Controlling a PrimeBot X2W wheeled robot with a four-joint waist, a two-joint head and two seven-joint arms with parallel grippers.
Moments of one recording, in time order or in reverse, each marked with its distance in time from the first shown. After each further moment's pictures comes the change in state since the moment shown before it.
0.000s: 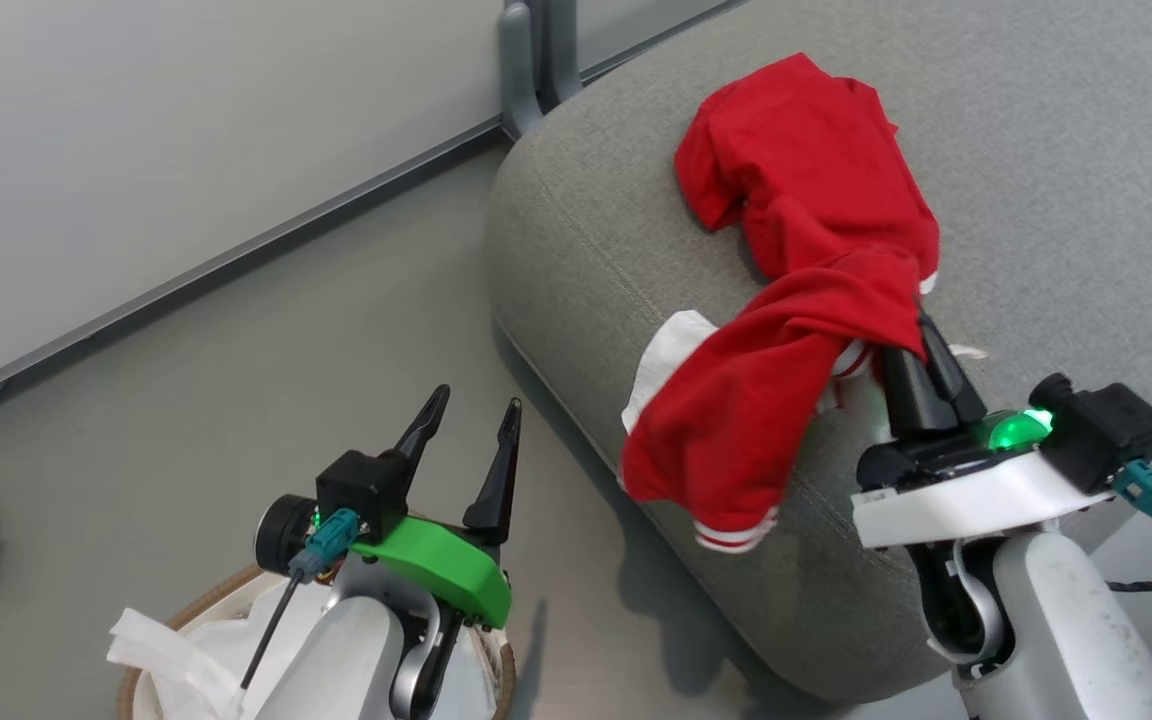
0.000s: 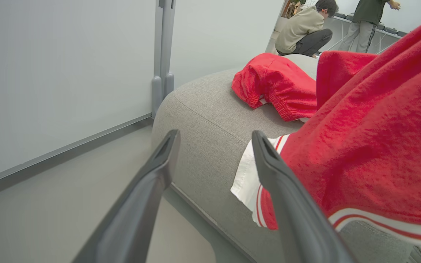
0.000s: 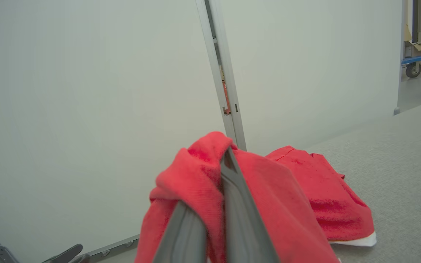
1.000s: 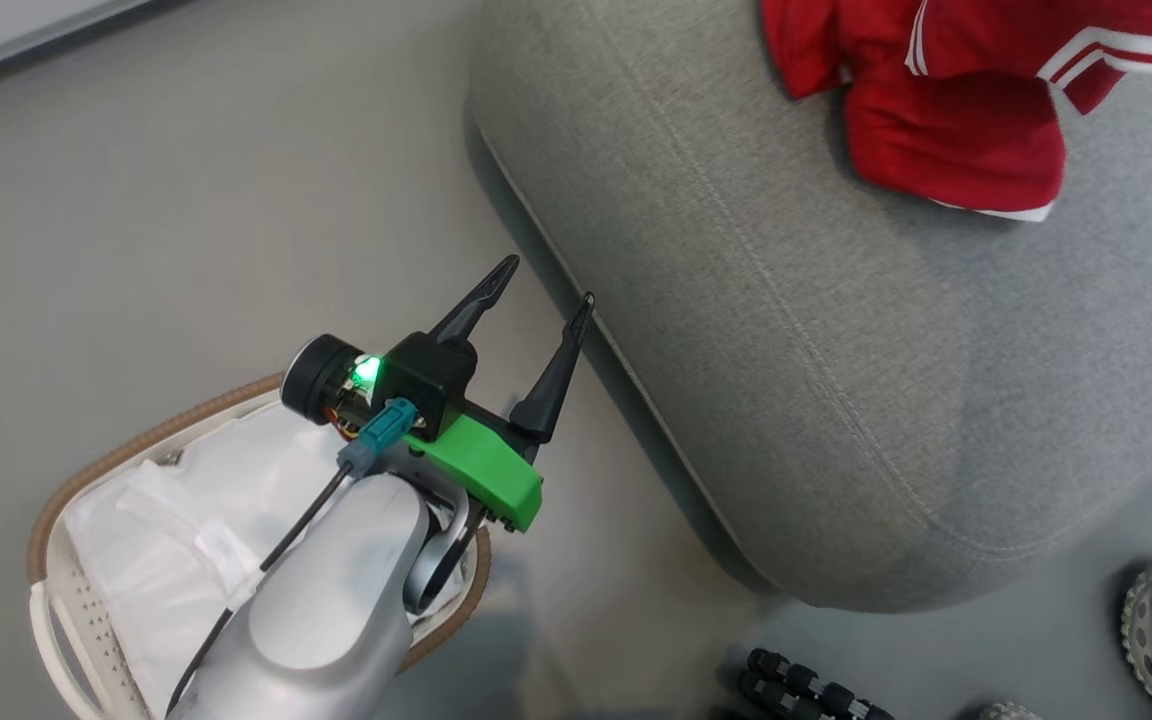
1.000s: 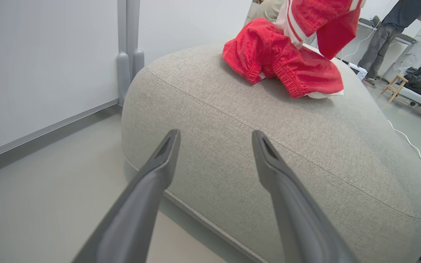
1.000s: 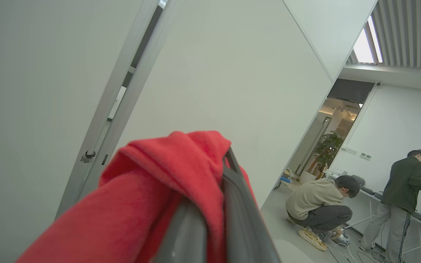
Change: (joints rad) left arm -0.254 0.083 -0.233 -0.021 -0.010 0.000 0.000; right arm -0.826 -0.291 -0.359 0.373 -0.430 0.000 -0.001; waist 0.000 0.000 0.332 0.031
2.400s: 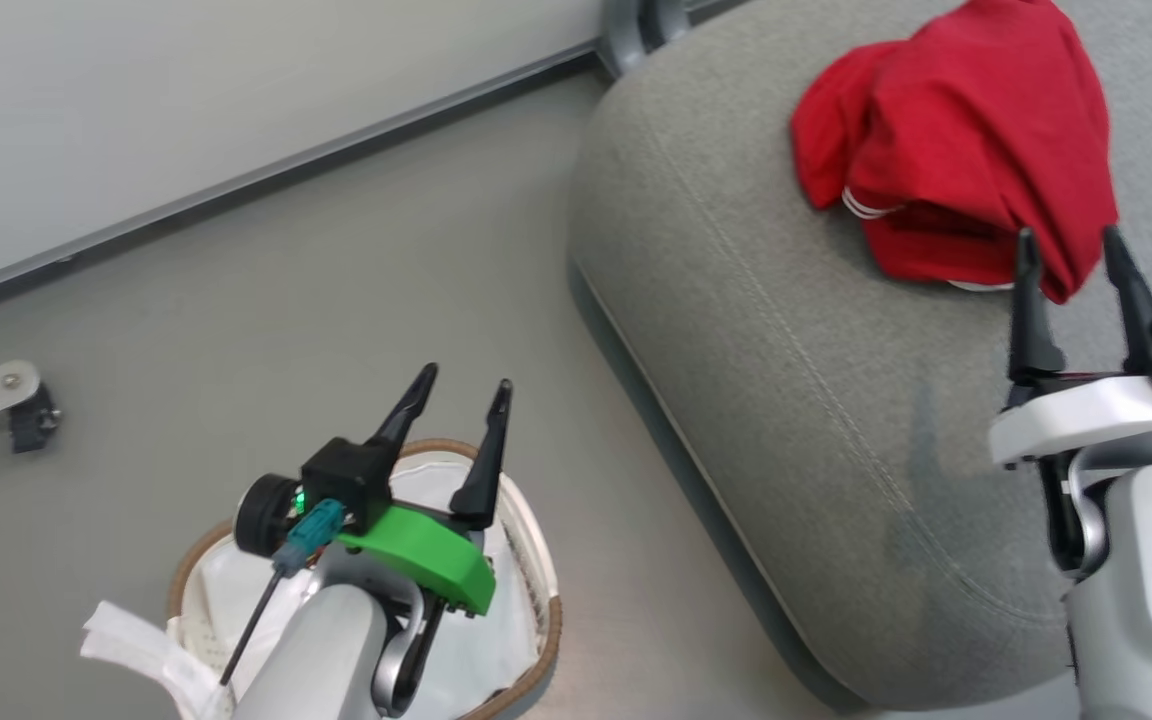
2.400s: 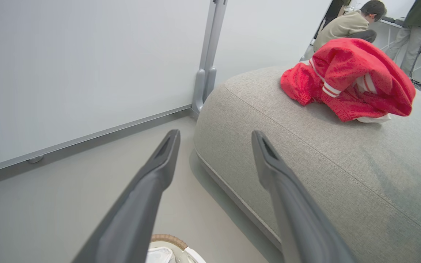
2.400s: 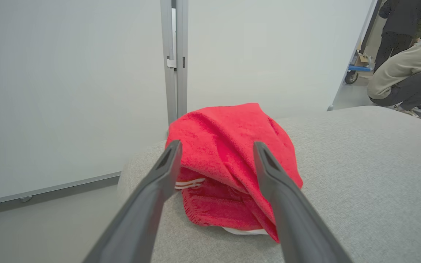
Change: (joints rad) left arm 0.241 -0.054 0.221 -0.026 0.030 0.000 0.000; right arm 0.669 0.254 0.025 -0.071 0.125 0.000 0.000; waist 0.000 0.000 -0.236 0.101
